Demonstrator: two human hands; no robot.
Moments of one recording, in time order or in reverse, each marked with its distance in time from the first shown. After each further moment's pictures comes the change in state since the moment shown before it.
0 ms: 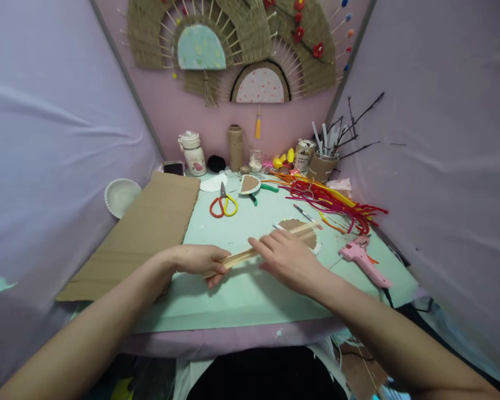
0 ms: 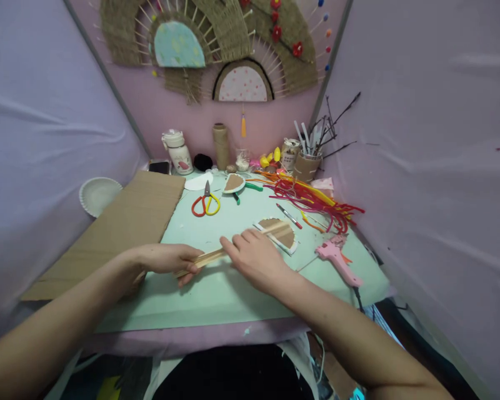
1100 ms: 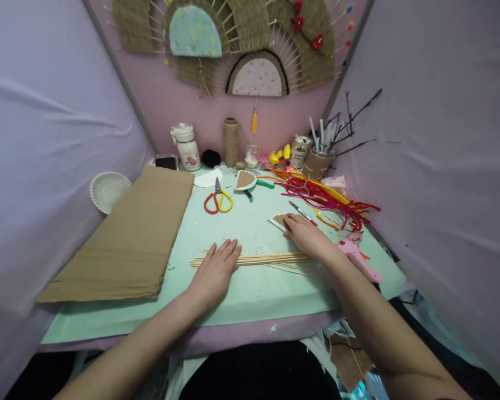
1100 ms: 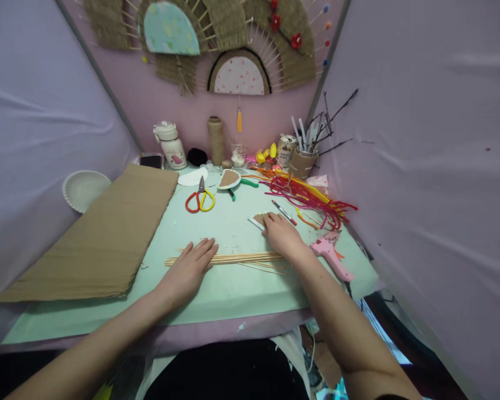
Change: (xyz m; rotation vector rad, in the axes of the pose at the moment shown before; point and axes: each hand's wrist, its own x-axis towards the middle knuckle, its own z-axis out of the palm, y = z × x) left_hand 0.049 -0.038 0.071 0.984 0.862 0.083; right_hand -0.011 0.094 0.052 0.124 -0.200 0.492
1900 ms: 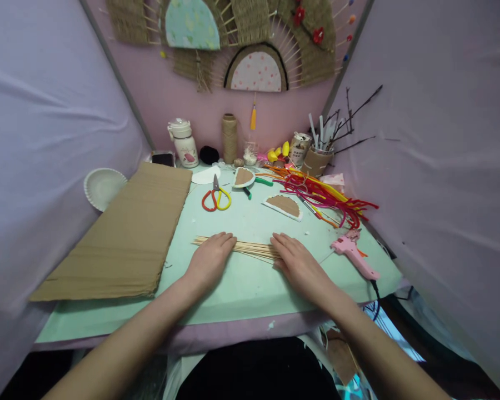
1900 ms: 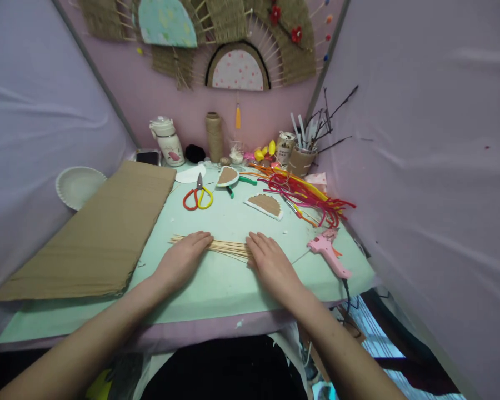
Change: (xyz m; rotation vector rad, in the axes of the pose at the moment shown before) left_hand 0.018 -0.011 -0.016 0.028 0.031 -0.027; right_hand -0.075 -0.049 0.027 0.149 0.173 -0.169
